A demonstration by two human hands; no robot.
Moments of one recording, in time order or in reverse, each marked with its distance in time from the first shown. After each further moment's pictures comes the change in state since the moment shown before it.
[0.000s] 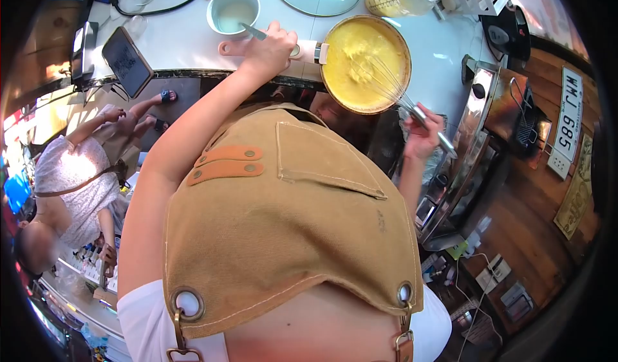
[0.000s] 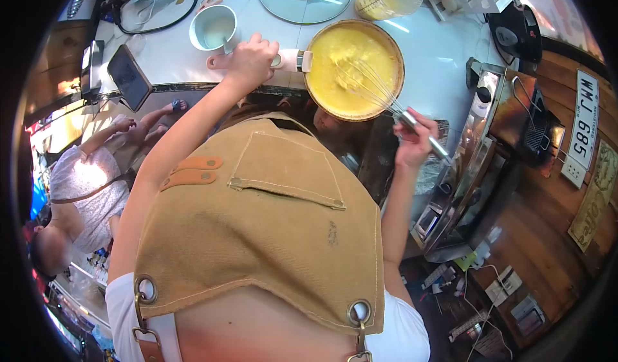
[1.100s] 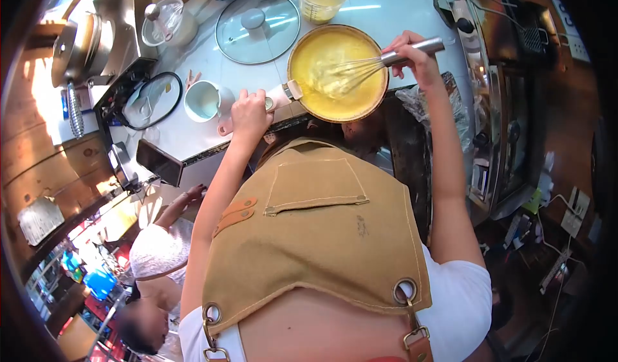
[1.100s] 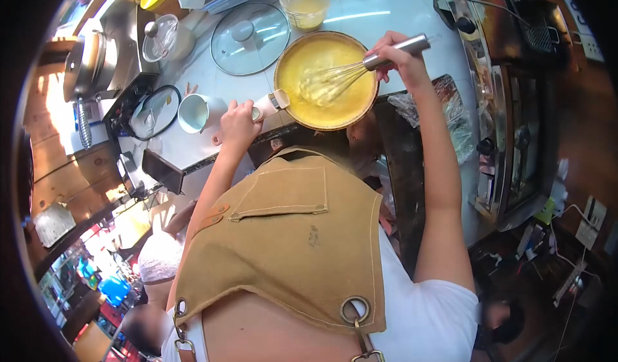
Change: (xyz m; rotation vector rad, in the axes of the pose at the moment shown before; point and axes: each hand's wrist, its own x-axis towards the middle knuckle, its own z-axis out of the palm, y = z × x) left_hand 0.003 0.007 -0.018 -0.024 -0.101 0.034; right_hand 0.081 -0.037 0.032 -0.098 -0.295 0.057
